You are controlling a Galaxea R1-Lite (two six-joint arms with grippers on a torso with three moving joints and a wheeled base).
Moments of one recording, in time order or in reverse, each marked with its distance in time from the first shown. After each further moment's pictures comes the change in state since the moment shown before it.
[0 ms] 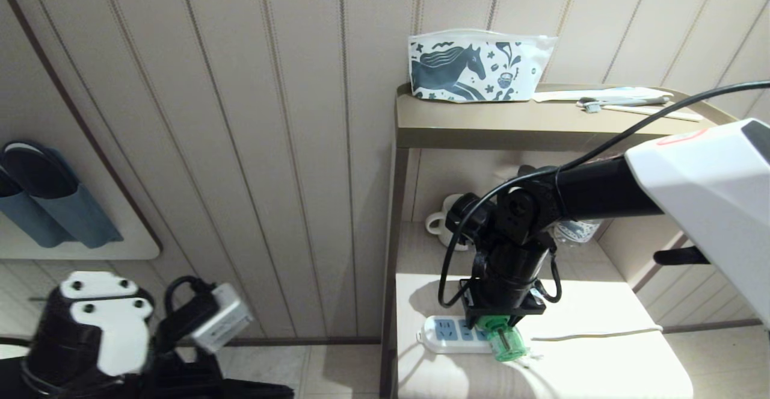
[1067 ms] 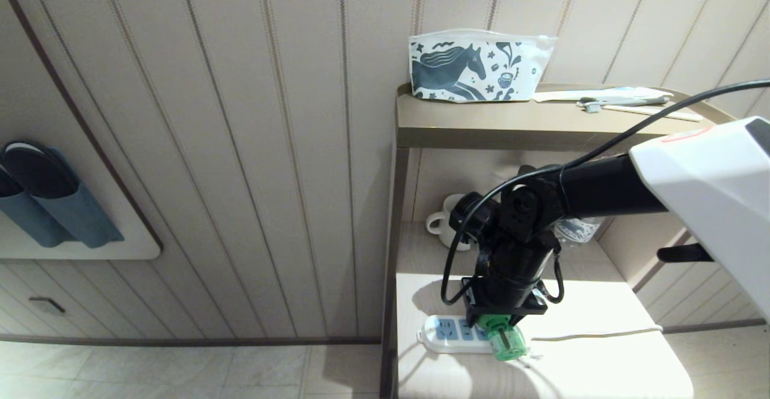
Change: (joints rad) left arm 0.727 -1.362 0.349 0.350 0.292 0.150; right arm -0.016 -0.014 -0.001 0.009 0.006 0.000
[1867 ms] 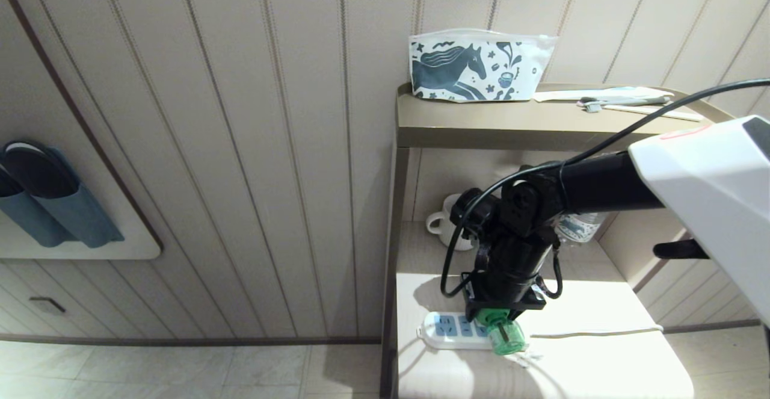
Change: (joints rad) left arm 0.000 -0.006 0.042 -0.021 0.000 -0.027; right arm -0.014 0.004 -0.033 0.004 -0.002 0.000
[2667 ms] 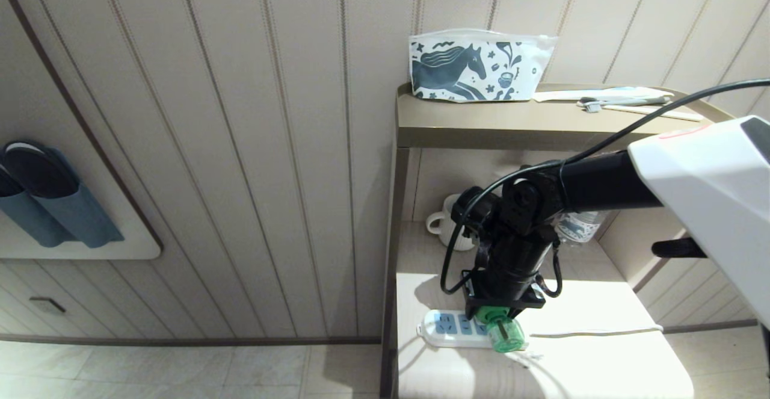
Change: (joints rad) left arm 0.000 0.000 0.000 0.000 0.000 0.000; right arm -0.010 0.007 -0.013 0.000 0.000 0.007
